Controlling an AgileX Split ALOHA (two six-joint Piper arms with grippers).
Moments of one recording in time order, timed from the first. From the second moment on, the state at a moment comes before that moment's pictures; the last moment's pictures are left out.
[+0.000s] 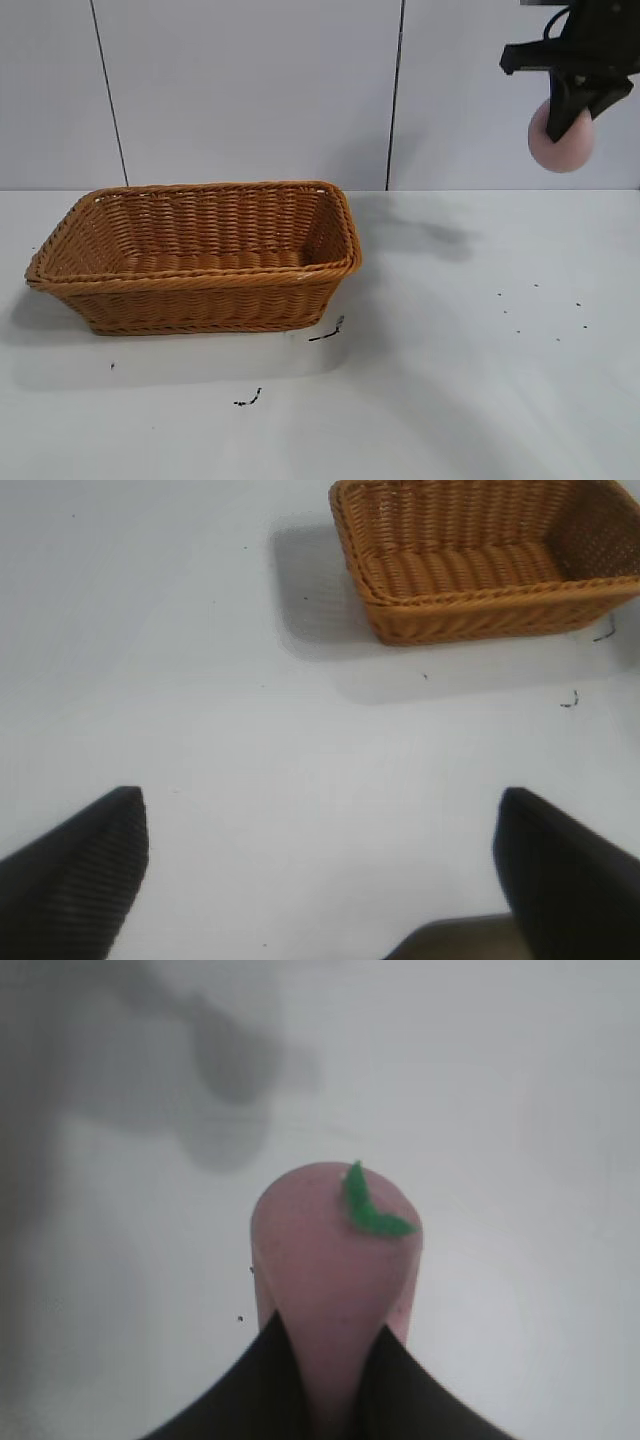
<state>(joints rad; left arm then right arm) -0.02 -0.01 -0.50 -0.04 1.07 0.08 0.17 2.00 -1.93 0.00 1.12 -0.05</state>
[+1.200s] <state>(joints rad) -0.02 -0.01 -0.50 -0.04 1.07 0.08 0.63 2.45 -2.18 0.01 1.03 -0.06</state>
